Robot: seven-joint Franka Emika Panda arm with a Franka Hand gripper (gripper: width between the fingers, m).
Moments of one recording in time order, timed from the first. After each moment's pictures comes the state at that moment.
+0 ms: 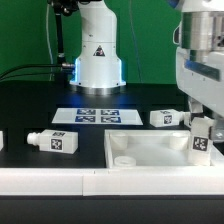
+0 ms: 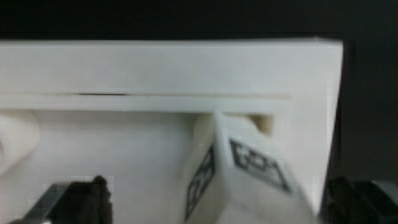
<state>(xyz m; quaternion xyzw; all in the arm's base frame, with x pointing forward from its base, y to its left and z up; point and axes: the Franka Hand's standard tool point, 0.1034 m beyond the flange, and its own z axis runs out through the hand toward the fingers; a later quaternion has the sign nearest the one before) 0.634 0.126 0.074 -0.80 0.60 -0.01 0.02</state>
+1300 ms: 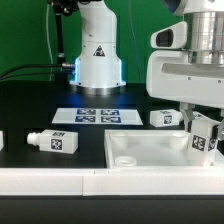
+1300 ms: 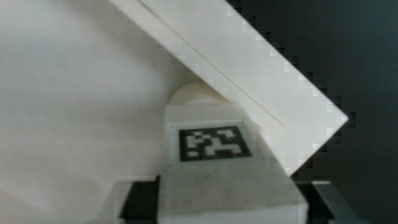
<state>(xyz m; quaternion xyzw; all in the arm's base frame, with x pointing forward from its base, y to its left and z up) 0.642 0.114 0.071 -0.90 0.44 -0.04 0.02</state>
